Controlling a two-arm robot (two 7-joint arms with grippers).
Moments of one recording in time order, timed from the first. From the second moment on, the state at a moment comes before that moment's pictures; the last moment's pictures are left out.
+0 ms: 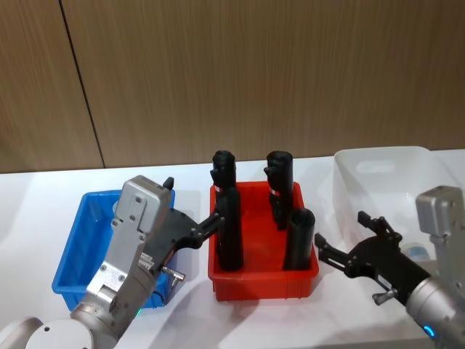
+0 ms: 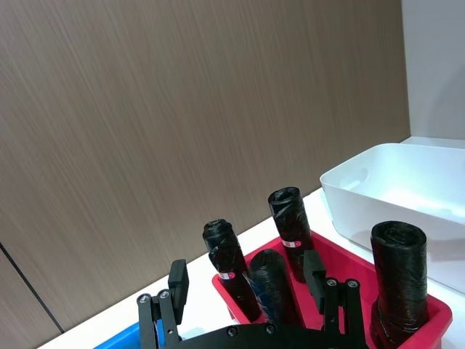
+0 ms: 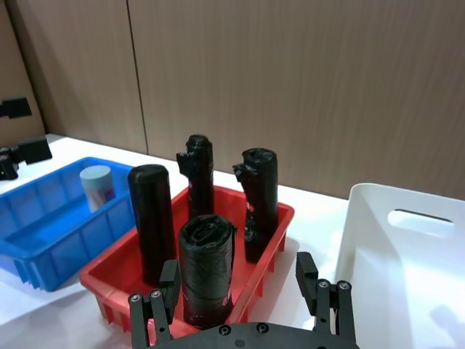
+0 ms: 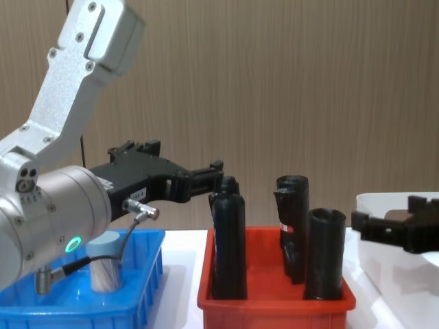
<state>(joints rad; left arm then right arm) -0.24 0.38 0.45 -1.63 -0.20 0.01 -0.01 0.05 0.33 -0.23 -1.68 0.26 0.12 0.22</state>
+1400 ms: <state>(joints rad) -0.24 0.38 0.45 -1.63 -0.20 0.01 -0.01 0.24 0.24 -0.27 -1.41 0.19 0.15 0.40</state>
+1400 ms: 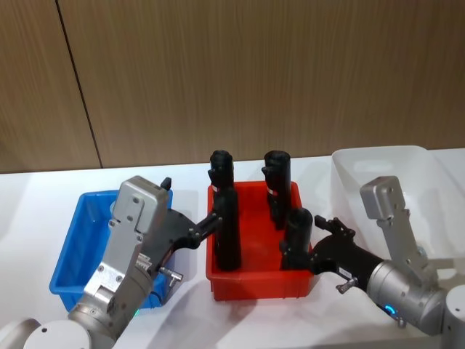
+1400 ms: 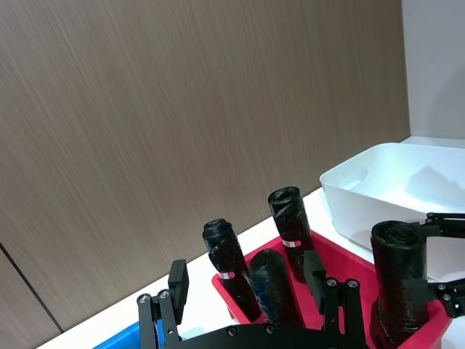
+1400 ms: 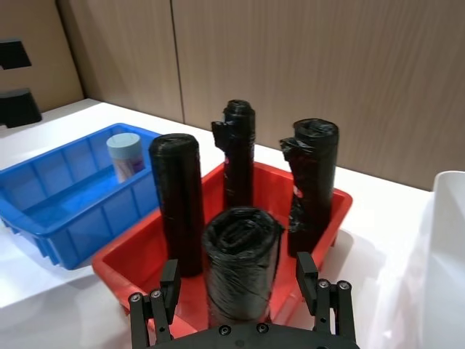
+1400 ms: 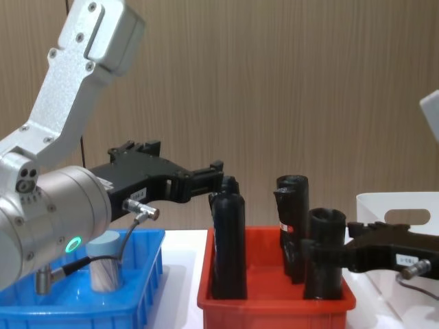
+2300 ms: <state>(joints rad) -0.24 0.38 0.45 -1.63 -0.20 0.01 -0.01 0.31 0.21 -0.28 -1.33 0.24 0.16 0.43</state>
